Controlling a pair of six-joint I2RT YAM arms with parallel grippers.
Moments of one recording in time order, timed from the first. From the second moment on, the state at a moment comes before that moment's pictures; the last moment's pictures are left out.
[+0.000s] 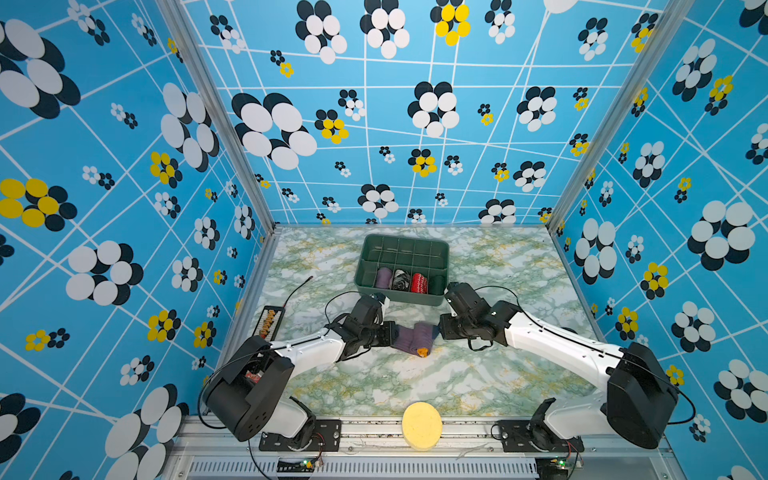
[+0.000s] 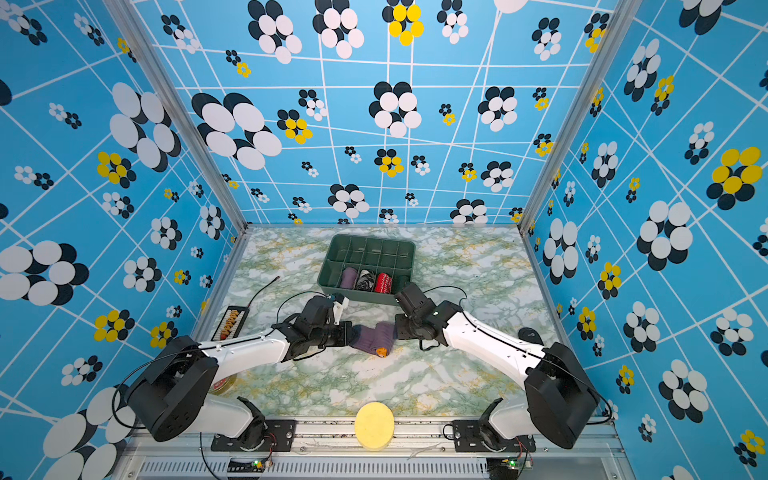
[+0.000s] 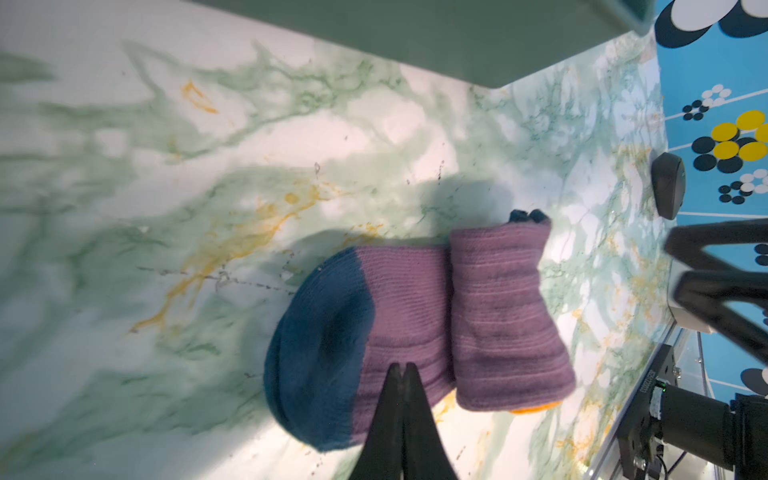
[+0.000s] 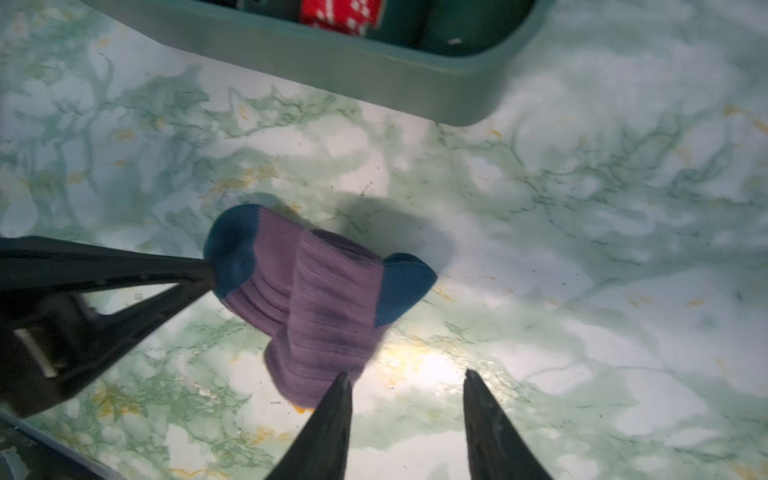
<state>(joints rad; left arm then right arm) -0.62 1.43 0.61 0.01 0.30 -0.62 0.73 1.41 0.90 -0.58 0.05 0.58</state>
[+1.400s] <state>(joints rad) -0.85 1.71 1.00 -0.28 0.32 -0.43 0.68 1.52 0.71 -0.29 -0.19 0.72</state>
